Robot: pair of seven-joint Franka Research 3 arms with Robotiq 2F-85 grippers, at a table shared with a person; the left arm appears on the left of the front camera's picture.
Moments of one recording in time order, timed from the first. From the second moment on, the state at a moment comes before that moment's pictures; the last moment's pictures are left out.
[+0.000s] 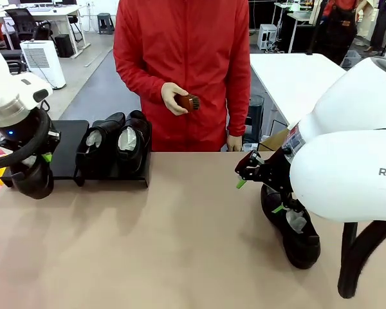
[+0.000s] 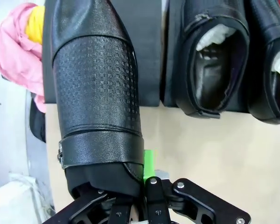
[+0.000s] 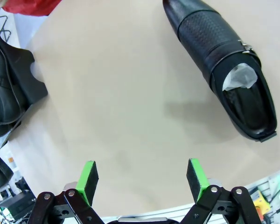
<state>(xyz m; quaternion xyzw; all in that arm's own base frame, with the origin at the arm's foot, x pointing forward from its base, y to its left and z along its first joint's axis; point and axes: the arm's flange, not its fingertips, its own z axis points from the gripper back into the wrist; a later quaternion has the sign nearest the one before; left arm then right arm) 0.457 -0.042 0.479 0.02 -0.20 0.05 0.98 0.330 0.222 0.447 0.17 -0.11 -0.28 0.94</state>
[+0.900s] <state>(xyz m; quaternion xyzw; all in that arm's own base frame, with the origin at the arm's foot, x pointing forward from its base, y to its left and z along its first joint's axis) 0.568 0.031 0.436 0.11 -0.23 -0.05 0.96 0.330 0.222 0.447 0.17 -0.11 -0.28 0.94</state>
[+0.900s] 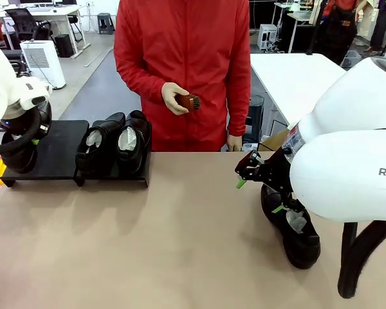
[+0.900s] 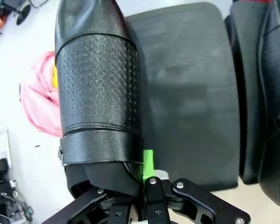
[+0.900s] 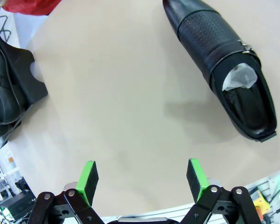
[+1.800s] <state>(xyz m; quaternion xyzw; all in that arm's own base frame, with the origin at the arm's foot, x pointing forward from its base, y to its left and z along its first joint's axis) 0.576 0.039 0.421 0.12 -0.26 -0.04 0.96 0.330 0.222 0.447 0.17 -0.11 -0.28 0.94</state>
